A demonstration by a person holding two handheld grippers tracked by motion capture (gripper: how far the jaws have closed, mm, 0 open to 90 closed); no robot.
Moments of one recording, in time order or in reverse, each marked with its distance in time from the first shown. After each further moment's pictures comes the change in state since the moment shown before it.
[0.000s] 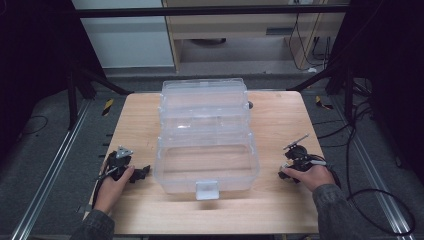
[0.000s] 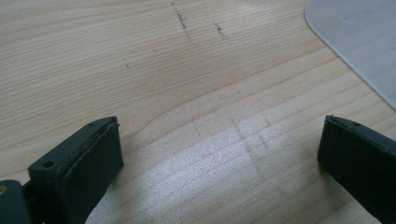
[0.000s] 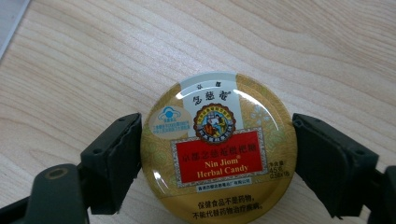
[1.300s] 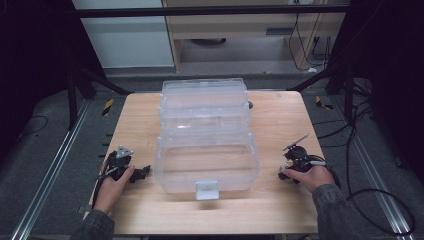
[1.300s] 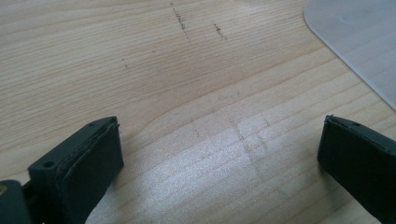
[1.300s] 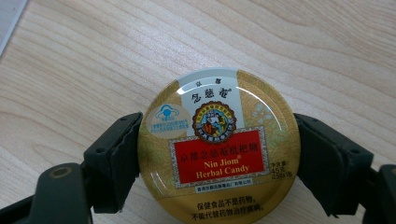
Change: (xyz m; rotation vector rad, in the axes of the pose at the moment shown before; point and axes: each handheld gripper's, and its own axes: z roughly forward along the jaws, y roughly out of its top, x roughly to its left) left arm 0.000 0.000 0.000 -0.001 -0.002 0.006; right arm 0.002 0.000 0.001 0.015 0.007 -0.005
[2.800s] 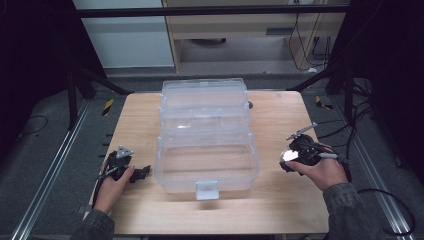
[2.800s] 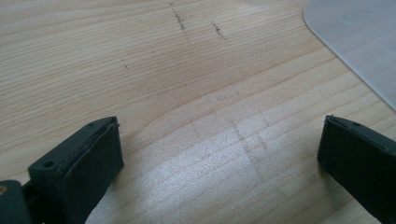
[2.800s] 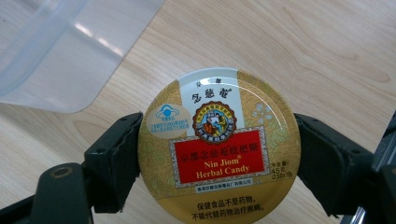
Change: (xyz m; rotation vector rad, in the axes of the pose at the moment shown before) left arm 0.000 0.000 0.000 -0.001 -0.002 -0.001; right arm 0.019 0.013 -0.081 -0.151 -0.032 -0.093
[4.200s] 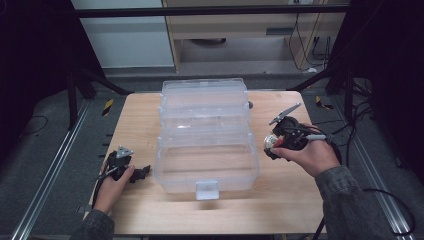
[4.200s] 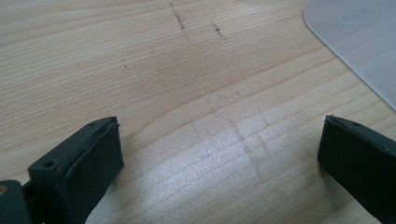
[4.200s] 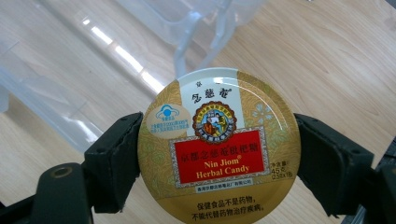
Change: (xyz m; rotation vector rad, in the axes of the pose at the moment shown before) left arm 0.000 0.000 0.000 0.000 -0.001 -0.001; right arm 0.038 0.061 -0.048 -0.058 0.031 -0.154
